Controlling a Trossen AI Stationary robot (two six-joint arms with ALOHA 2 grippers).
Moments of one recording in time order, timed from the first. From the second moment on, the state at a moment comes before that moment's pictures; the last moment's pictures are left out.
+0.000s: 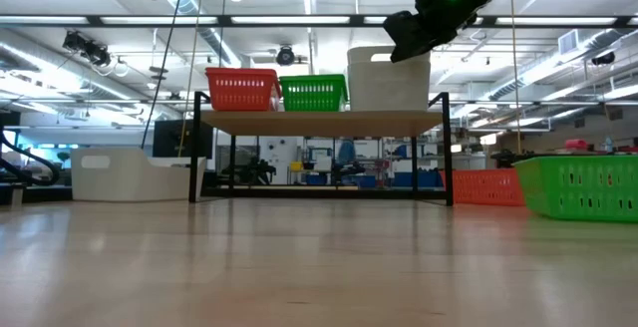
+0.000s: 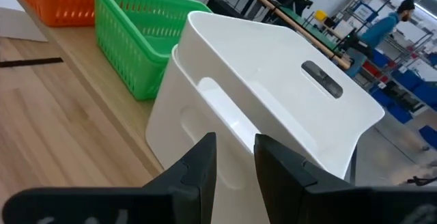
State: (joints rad) left arm -0.58 0.97 0.54 0.36 -0.66 -0.17; right arm 0.12 1.39 0.93 -0.19 1.13 0.10
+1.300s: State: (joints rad) left arm -0.32 0.97 0.69 -0.34 -0.51 -0.37; right arm 0.33 1.32 0.93 -0.31 0.74 0.37
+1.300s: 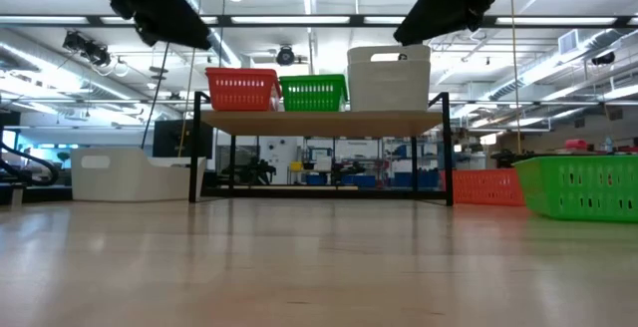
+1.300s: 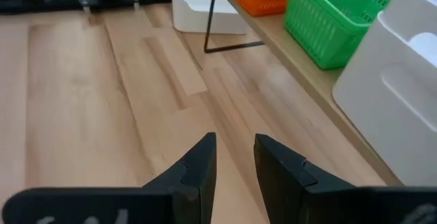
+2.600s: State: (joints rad) left arm 0.28 0.95 0.76 -0.09 0.15 0.18; right arm 0.28 1.32 1.04 -1.10 0.08 1.53
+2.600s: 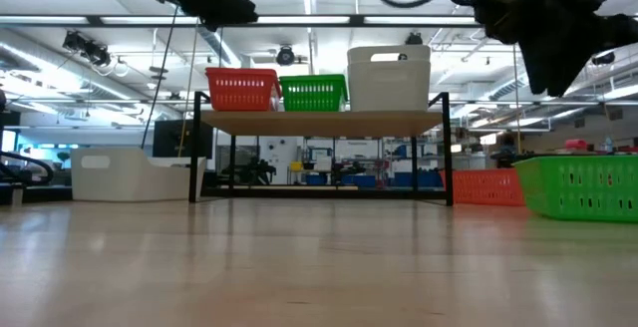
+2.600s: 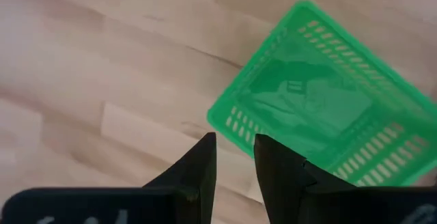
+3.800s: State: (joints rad) left arm 0.33 0.95 0.81 -0.21 0.21 0.22; right arm 0.22 1.55 1.03 -1.02 0.15 1.60
